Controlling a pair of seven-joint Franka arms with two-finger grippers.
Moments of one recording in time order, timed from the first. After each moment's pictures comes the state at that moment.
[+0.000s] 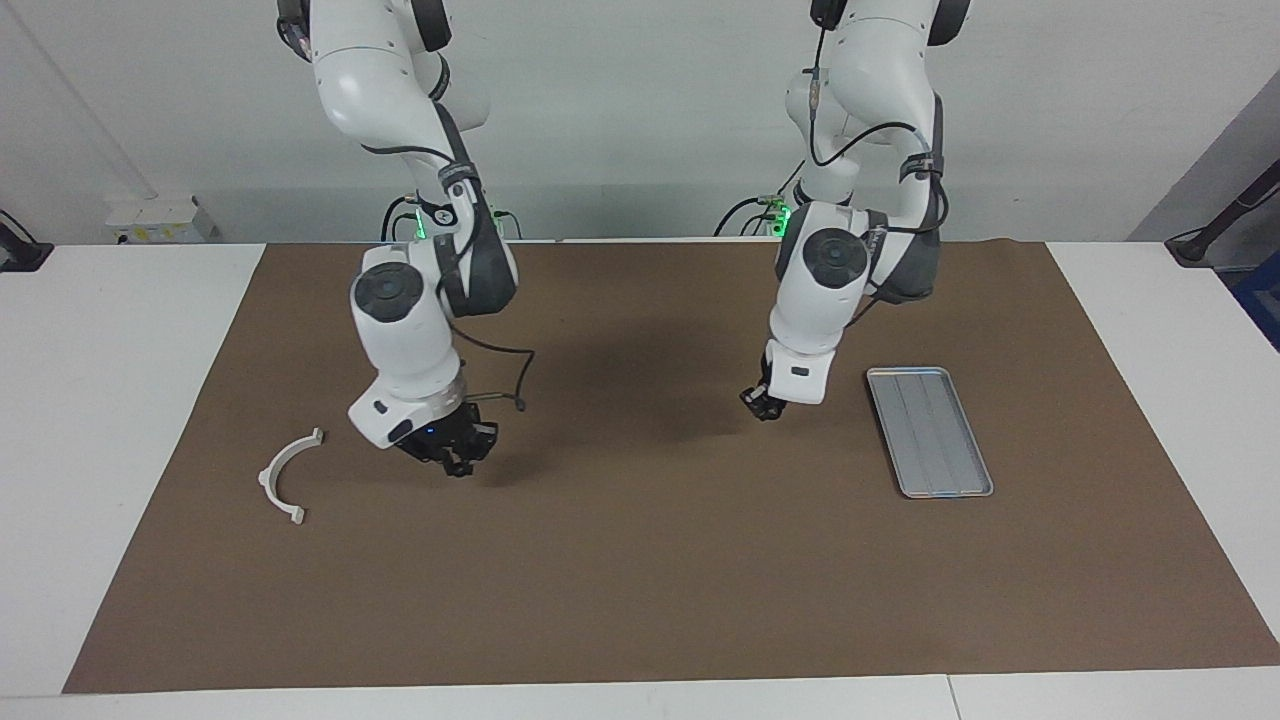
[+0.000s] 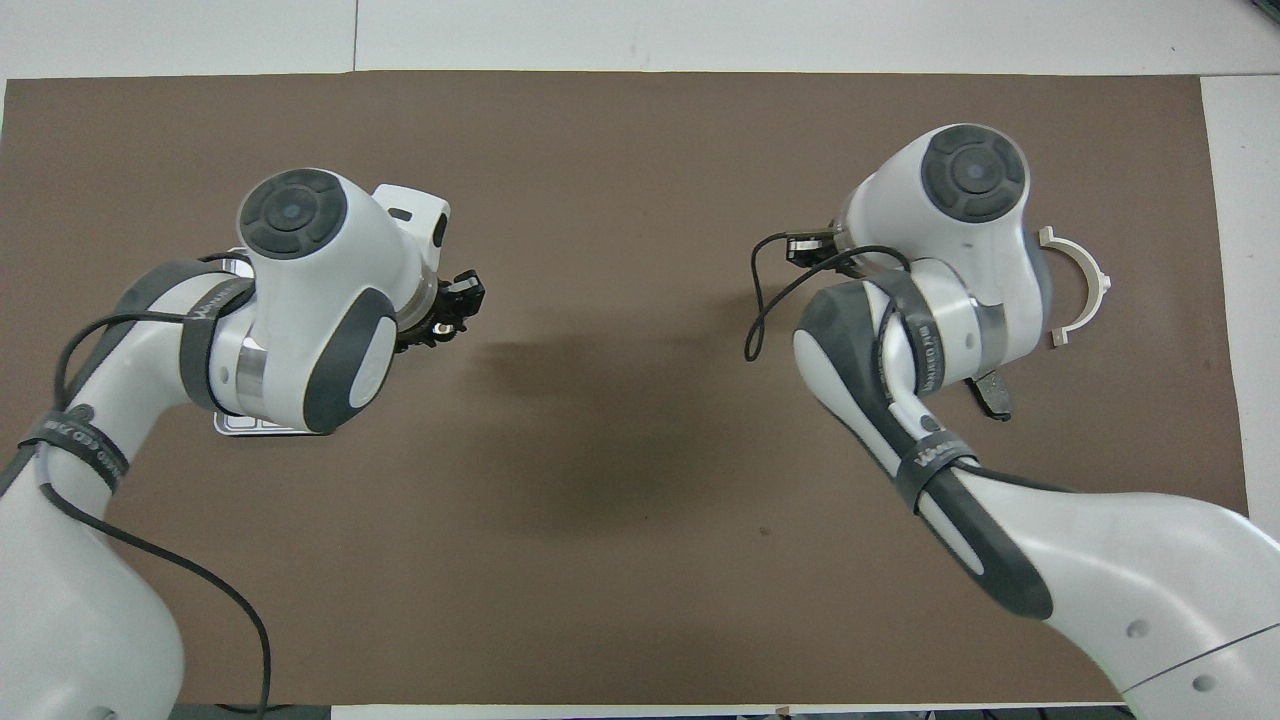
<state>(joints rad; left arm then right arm) -0.40 0.25 0.07 -1.88 -0.05 2.08 -0.68 0.28 0.39 0.06 -1.71 -0.06 2.20 0.47</state>
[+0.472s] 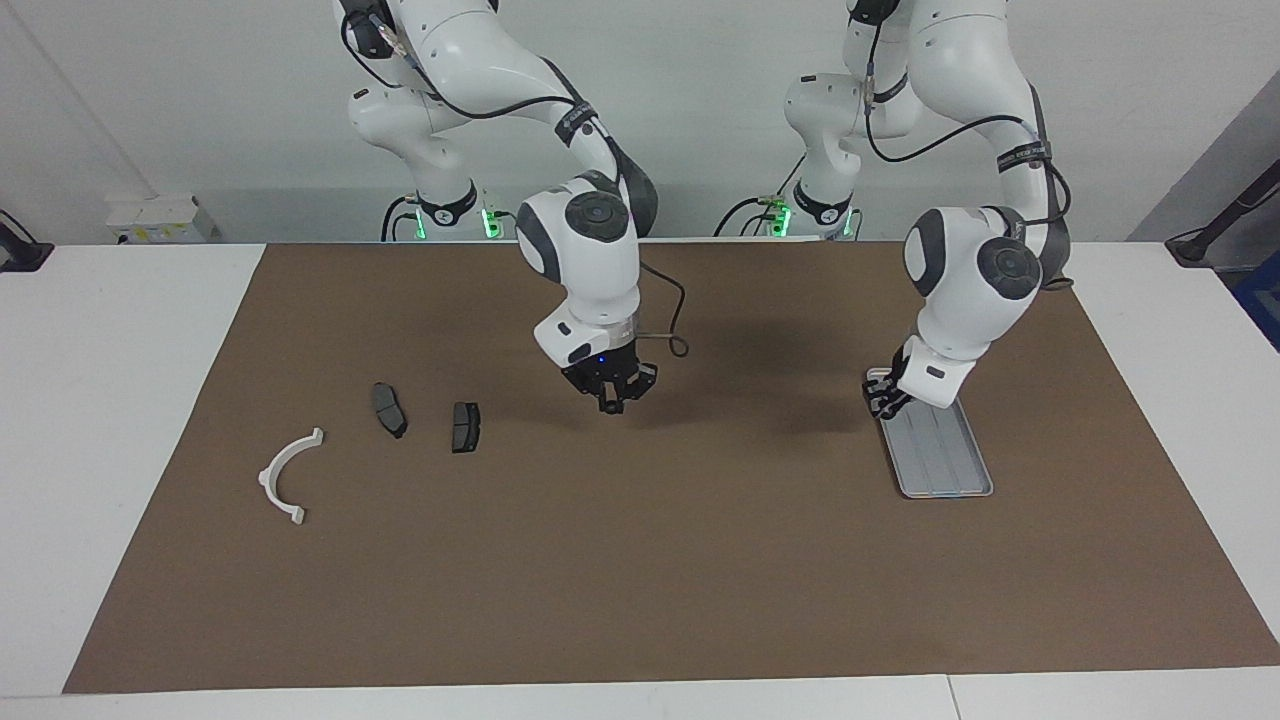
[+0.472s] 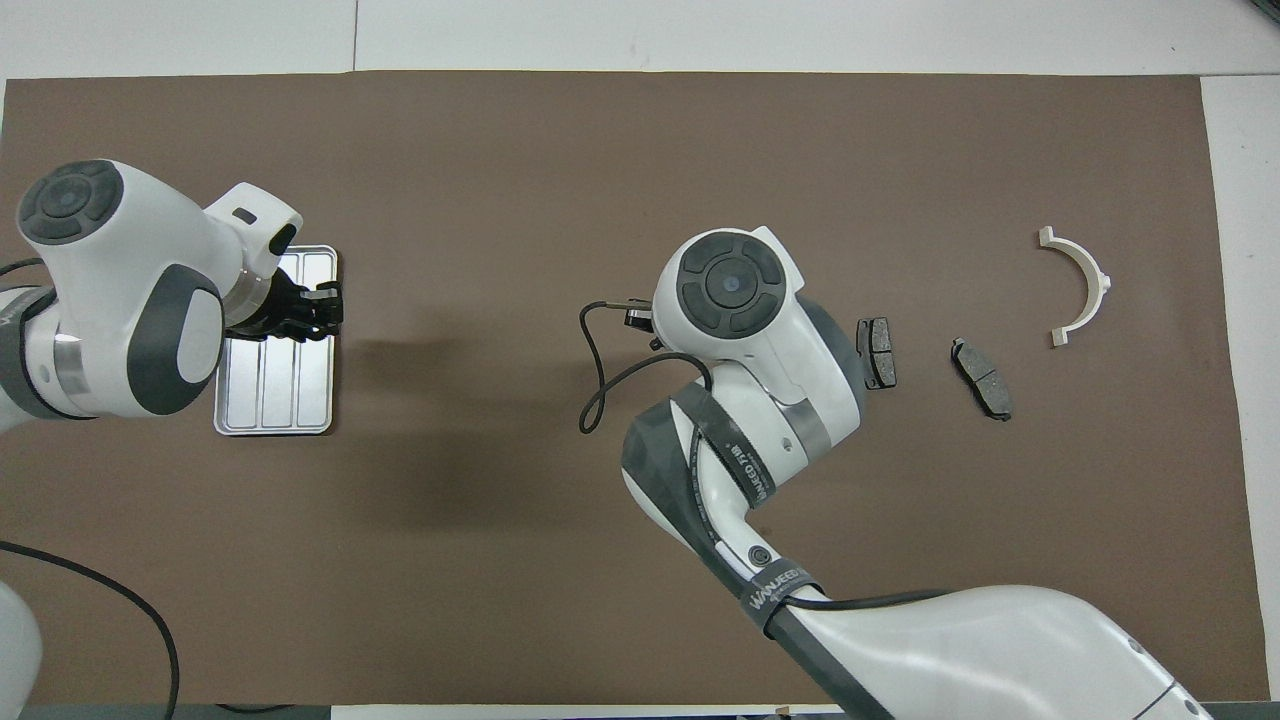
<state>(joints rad) -0.16 0.23 0.07 -1.93 -0.05 2.09 -0.19 0.51 0.38 0.06 -1.72 -0.06 2.18 0.82</state>
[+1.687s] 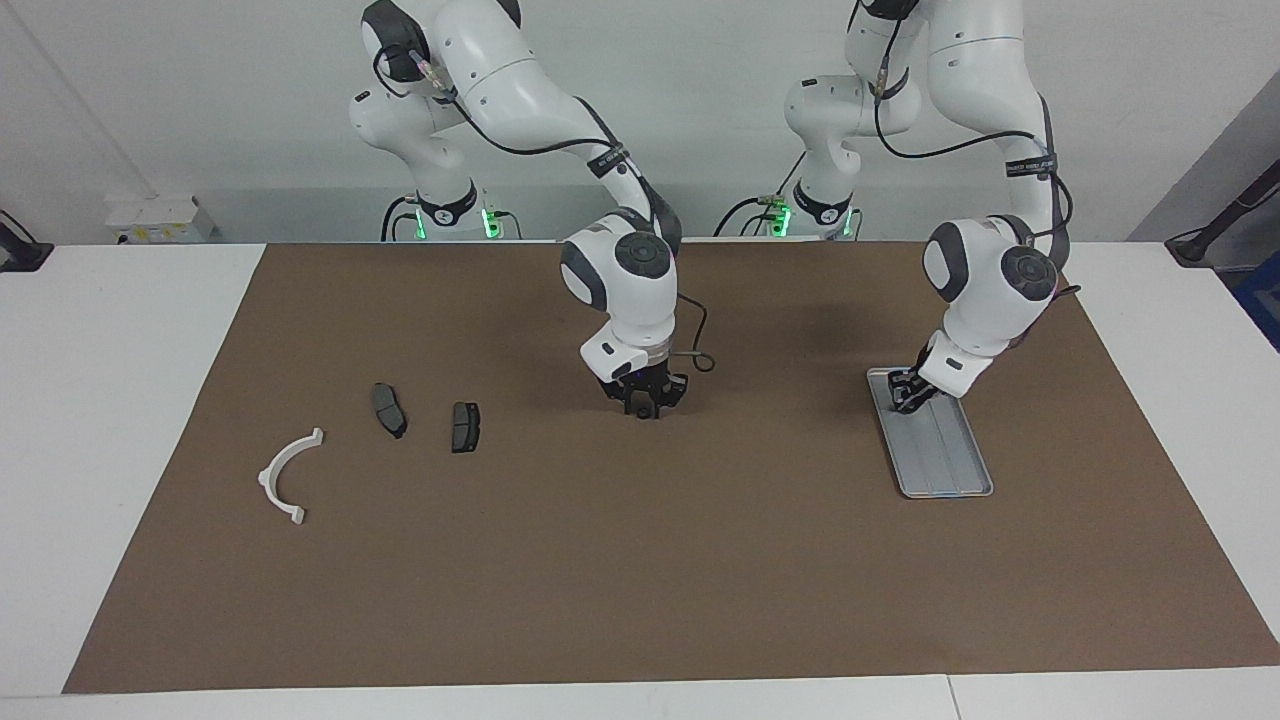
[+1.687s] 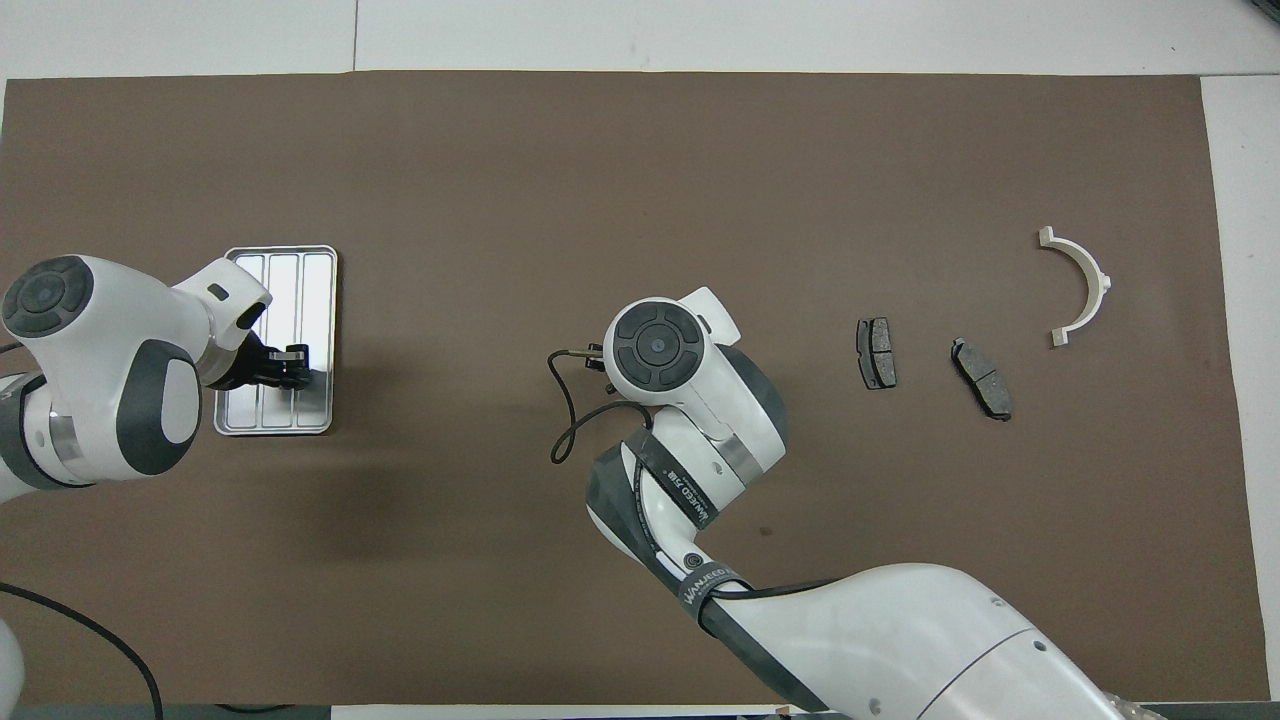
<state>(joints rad) -0.07 0.19 0.05 -2.17 -0.05 2.29 -0.02 0.57 0.48 0.05 -1.77 -0.06 2.31 0.88</state>
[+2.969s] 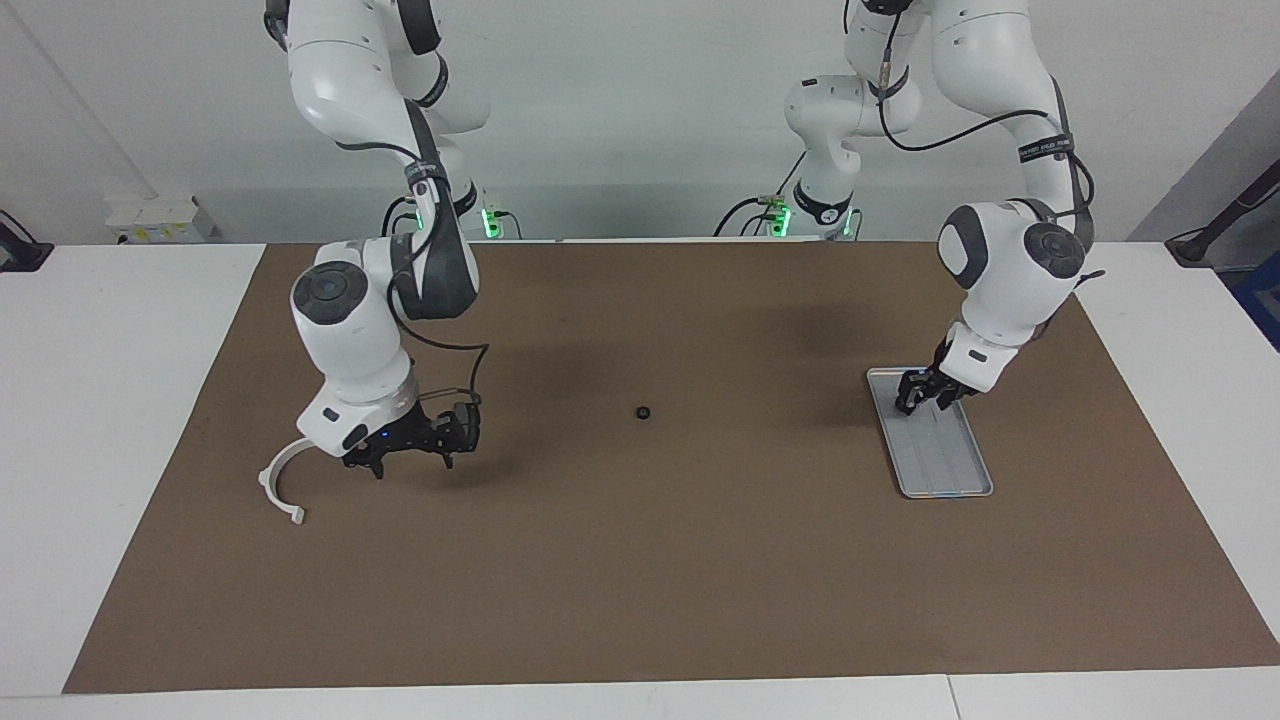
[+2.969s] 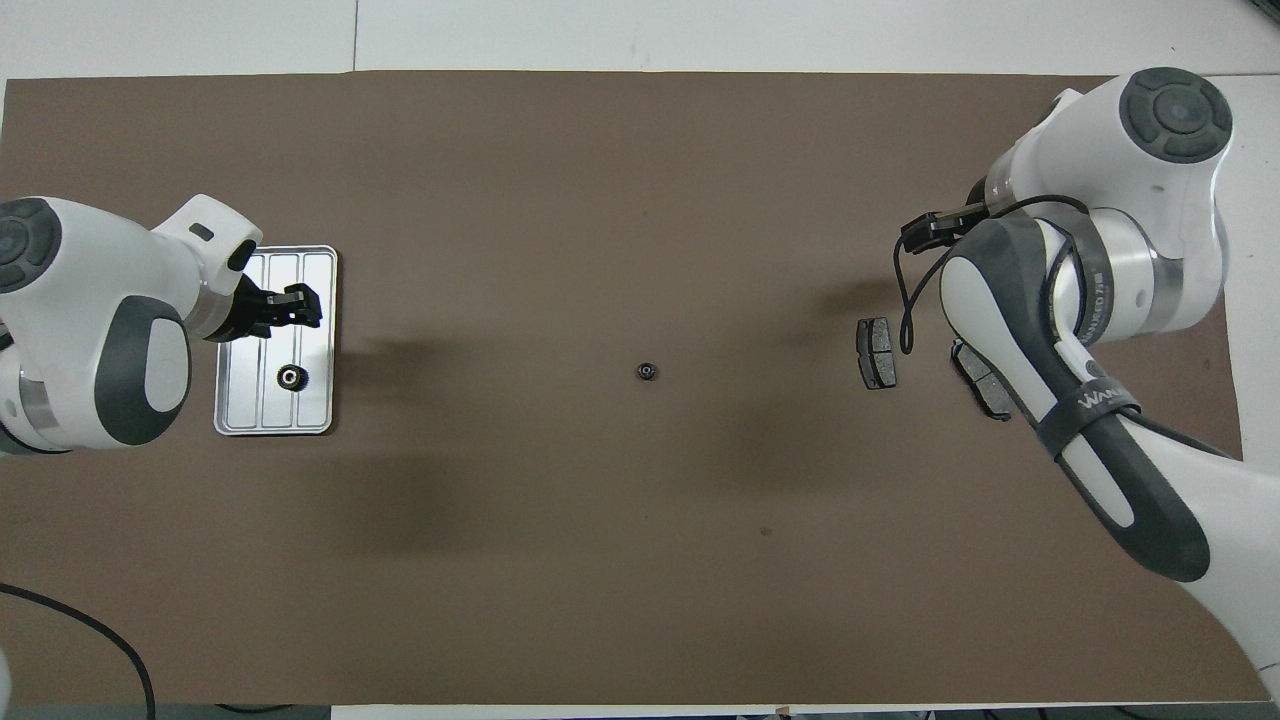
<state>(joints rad) -0.15 0.17 0.03 -2.02 -0.05 2.23 -0.25 0.03 0.35 0.04 -1.68 -0.07 2.08 -0.03</state>
